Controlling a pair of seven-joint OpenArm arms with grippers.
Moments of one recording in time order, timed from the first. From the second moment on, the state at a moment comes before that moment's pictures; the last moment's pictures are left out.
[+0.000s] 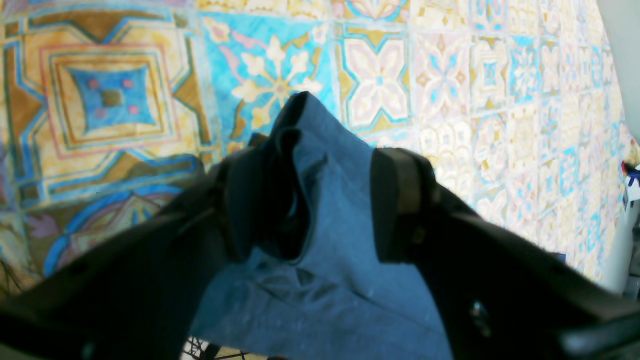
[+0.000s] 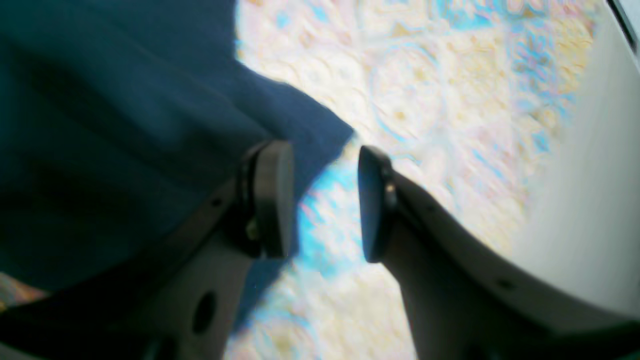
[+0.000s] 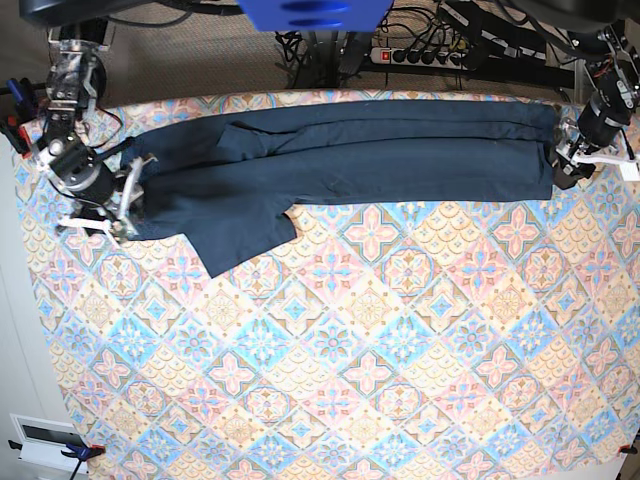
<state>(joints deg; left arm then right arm) 25.5 -20.4 -41.2 95.7 -63.6 -0.9 50.1 -11.4 22.8 15.0 108.8 7.8 41.3 -48.8</state>
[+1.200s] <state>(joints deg) 25.1 -20.3 -41.0 95.7 -65.5 -0.9 50.1 15.9 16.1 3.6 64.5 8.5 41.1 -45.2</state>
